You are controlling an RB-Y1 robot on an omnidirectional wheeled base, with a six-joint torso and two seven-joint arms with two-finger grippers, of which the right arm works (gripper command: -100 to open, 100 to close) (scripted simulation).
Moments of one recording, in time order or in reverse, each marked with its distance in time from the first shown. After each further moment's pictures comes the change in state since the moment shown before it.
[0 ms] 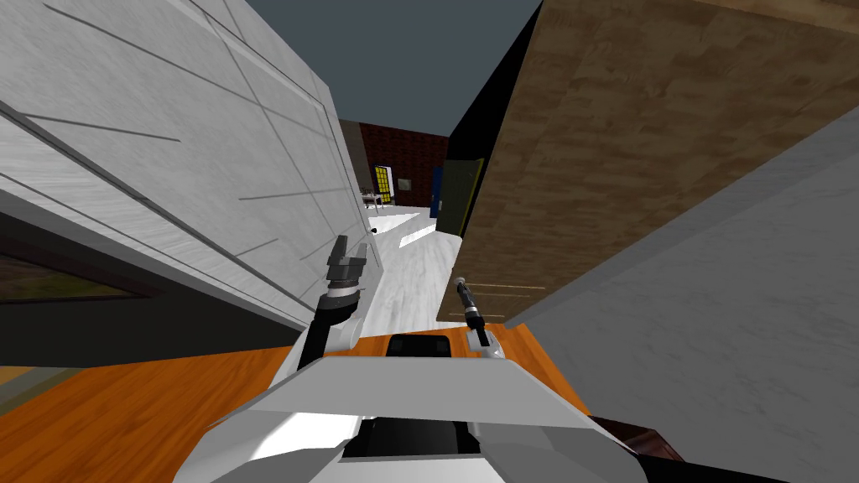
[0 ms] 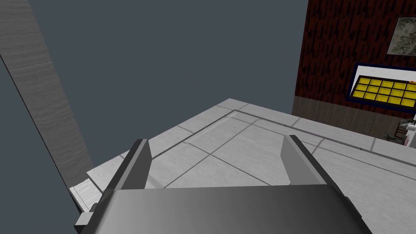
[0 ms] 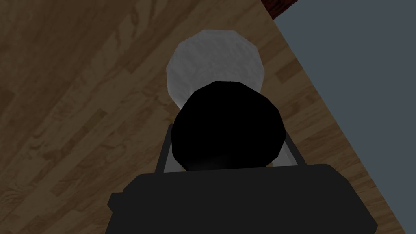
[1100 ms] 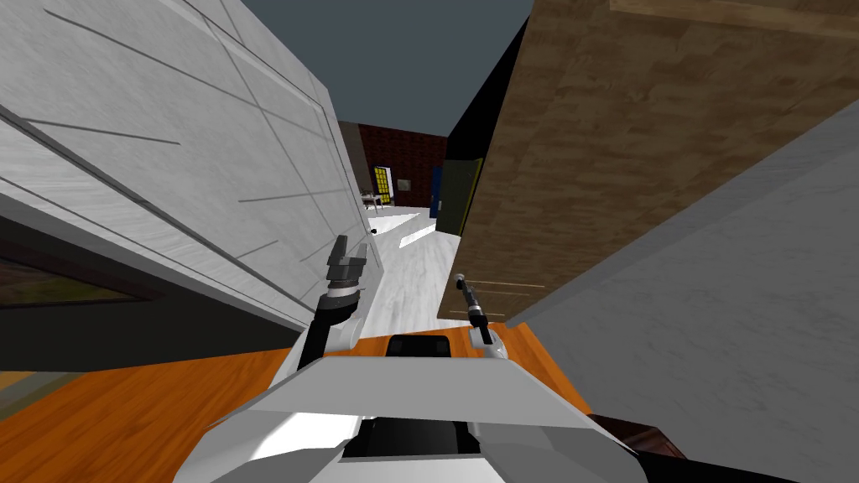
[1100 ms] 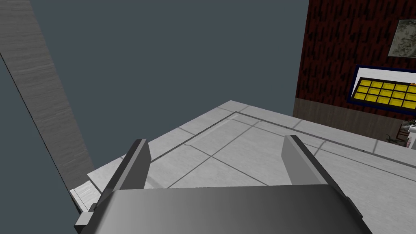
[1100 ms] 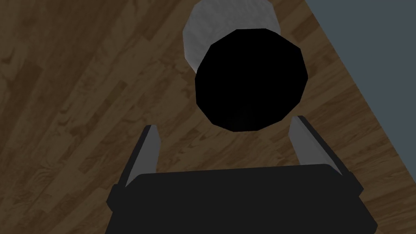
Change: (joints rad) arm -0.029 -0.031 -0.015 0.038 -0.069 -0.010 -0.038
